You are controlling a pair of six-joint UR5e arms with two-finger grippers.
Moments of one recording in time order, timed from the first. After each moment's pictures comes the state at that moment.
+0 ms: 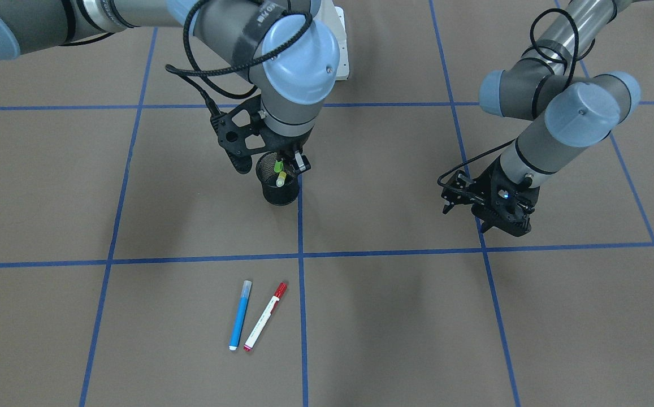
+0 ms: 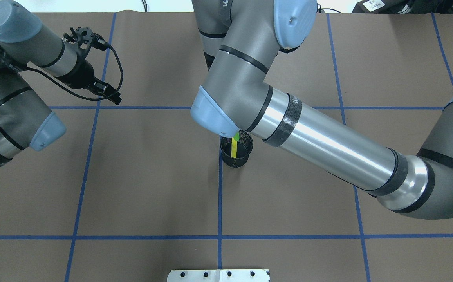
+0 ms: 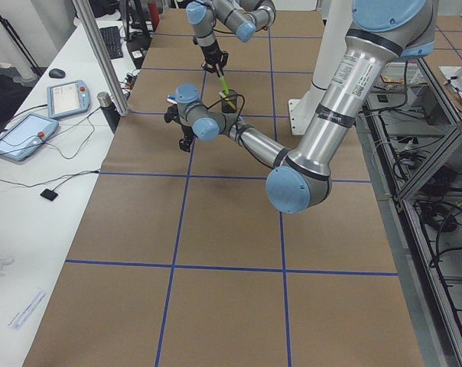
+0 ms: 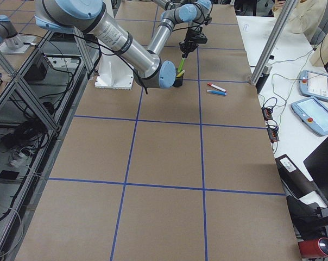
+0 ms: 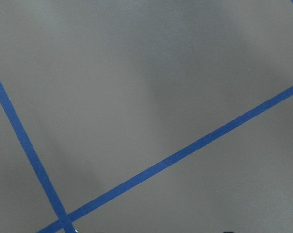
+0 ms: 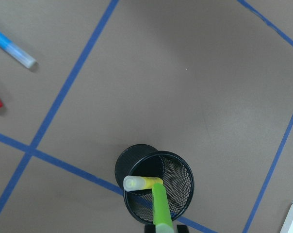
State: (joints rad) left arm -0.91 -2.03 -1.57 -1.91 -2.21 -0.48; right arm 0.72 -0.46 1.47 -2.21 2.15 1.92
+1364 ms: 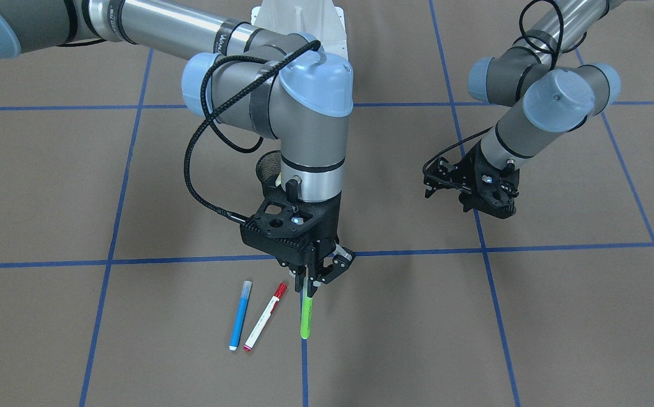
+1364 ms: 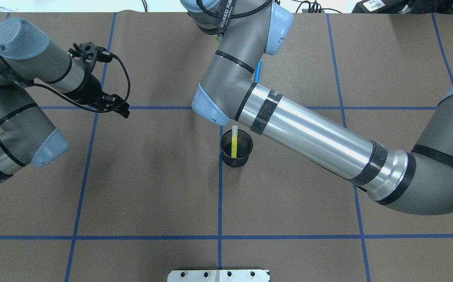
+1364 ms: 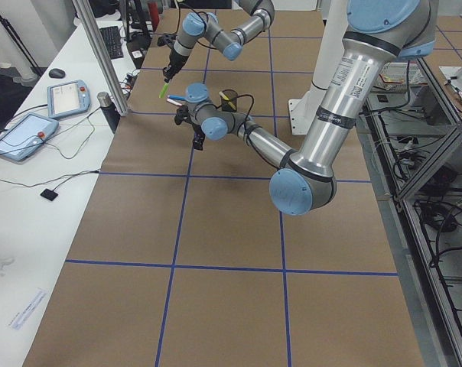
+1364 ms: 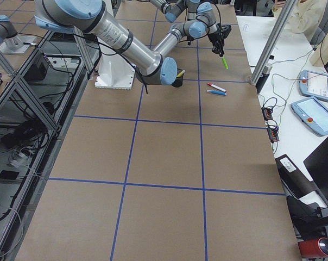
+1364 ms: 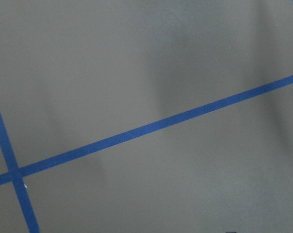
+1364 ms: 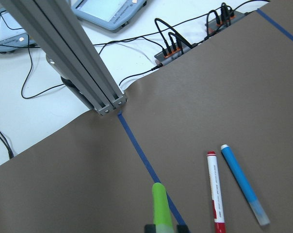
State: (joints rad) left arm -0.86 -1.99 -1.63 -1.91 -2.23 -0.70; right arm 0.69 -0.42 1.12 -1.43 1.51 1.59
